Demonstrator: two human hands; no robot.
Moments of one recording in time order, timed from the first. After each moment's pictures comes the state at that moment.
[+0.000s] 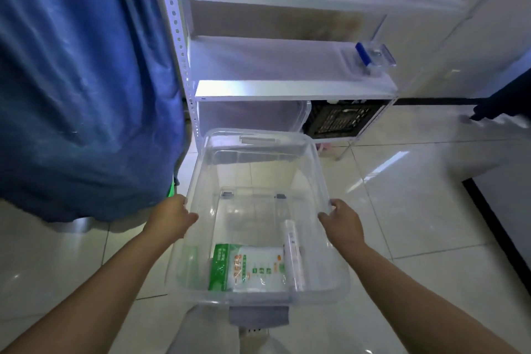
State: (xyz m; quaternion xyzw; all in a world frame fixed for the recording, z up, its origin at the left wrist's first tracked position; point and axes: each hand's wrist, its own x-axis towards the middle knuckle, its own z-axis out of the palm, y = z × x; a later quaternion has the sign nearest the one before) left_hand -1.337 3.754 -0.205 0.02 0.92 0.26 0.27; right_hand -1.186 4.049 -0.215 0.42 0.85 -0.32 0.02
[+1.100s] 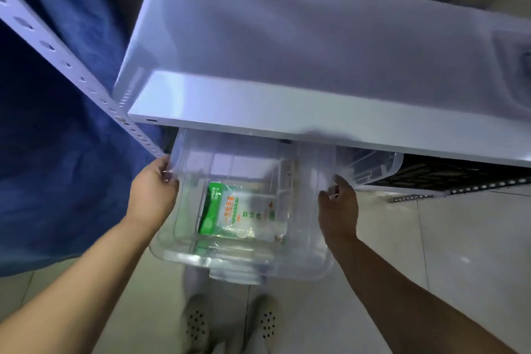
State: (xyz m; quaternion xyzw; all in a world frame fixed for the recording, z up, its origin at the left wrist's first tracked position) left_hand -1.710 3.943 -0.490 -0.12 0.90 0.41 0.10; right_hand -1.623 4.229 -0.514 0.39 0.83 -0.40 -0.03
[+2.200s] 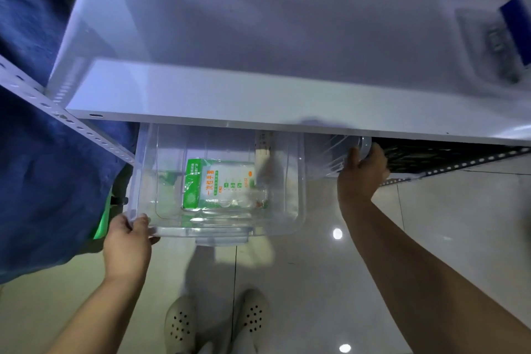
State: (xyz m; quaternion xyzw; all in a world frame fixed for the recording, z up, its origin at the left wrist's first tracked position) left_hand -1.634 3.973 -0.518 -0.33 0.79 0.50 0.11; right_hand -1.643 4.322 -0.506 0.46 0.81 -0.31 -0.22
